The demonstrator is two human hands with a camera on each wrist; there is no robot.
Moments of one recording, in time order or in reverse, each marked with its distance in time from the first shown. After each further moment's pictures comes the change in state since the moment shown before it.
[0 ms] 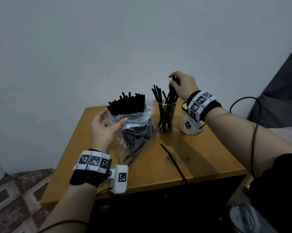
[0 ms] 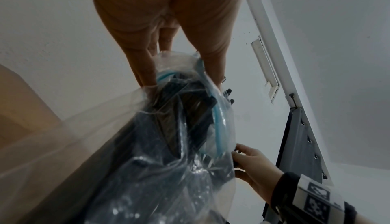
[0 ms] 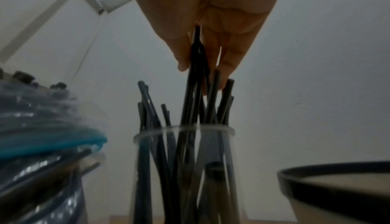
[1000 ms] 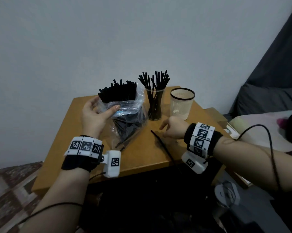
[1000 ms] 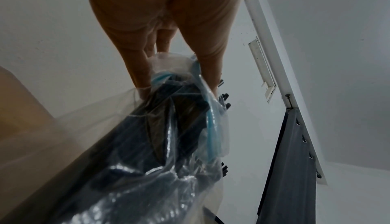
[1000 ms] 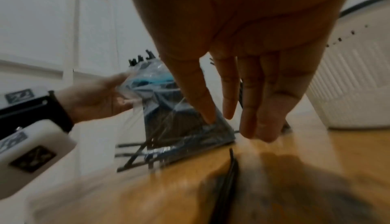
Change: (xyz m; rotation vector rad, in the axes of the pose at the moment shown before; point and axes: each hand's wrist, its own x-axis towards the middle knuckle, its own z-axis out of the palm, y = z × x) left_hand -0.005 0.004 0.001 0.104 0.003 0.022; right_hand -0.147 0.003 0.010 -0.209 -0.715 0.281
